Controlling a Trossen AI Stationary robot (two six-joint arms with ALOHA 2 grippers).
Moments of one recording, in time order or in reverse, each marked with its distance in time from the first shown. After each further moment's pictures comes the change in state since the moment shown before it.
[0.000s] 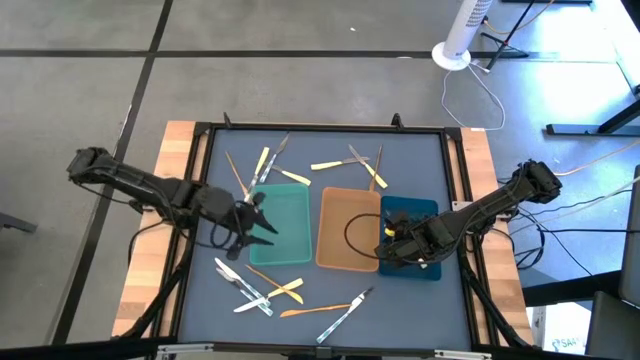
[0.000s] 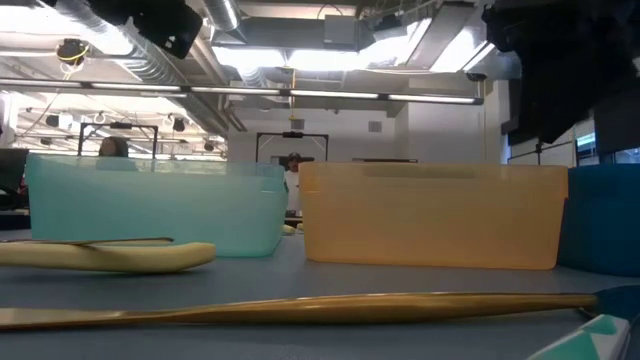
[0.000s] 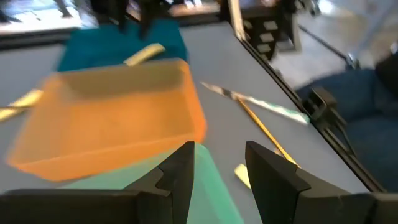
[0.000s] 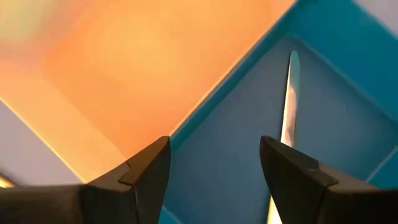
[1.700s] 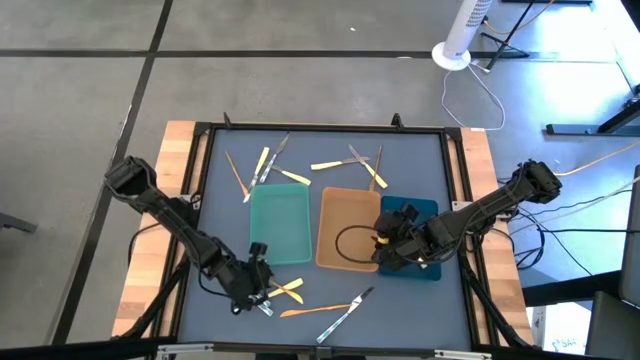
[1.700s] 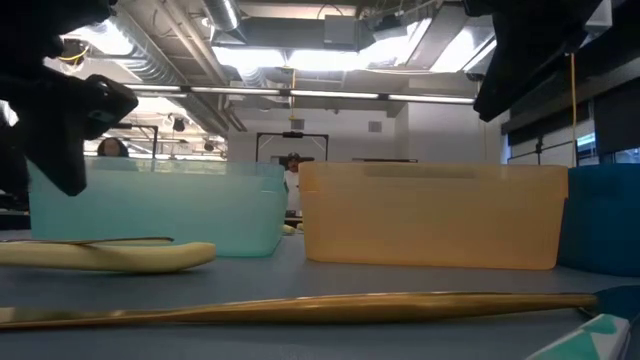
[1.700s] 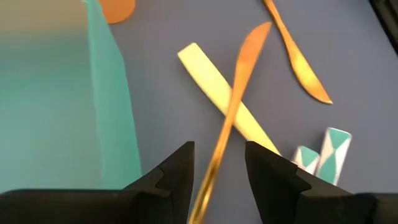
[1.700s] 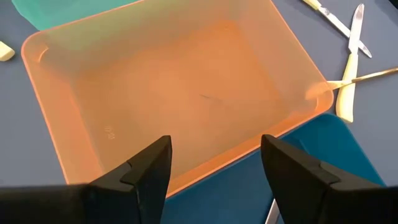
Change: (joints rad) left arm -0.436 0.555 0.074 -0.015 -0.389 -0.438; right arm 0.000 0.000 0.000 0.153 0.191 -0.452
